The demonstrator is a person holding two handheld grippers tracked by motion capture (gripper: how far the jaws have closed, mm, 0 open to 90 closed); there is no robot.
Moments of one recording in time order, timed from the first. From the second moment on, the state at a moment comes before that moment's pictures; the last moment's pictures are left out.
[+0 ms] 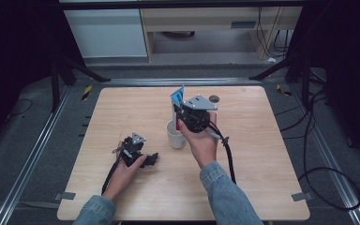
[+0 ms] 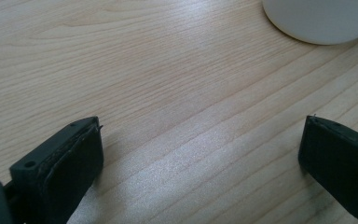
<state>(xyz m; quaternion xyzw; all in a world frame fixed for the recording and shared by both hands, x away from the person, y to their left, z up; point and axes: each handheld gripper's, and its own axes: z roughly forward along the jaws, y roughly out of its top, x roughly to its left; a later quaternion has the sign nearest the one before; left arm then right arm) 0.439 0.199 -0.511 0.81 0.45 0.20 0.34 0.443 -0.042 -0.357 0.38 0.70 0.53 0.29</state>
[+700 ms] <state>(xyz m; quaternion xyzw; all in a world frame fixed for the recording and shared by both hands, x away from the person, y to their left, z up) 0.439 0.199 -0.511 0.81 0.45 0.20 0.34 0.444 -0.038 -0.379 0.38 0.71 0.52 0.29</state>
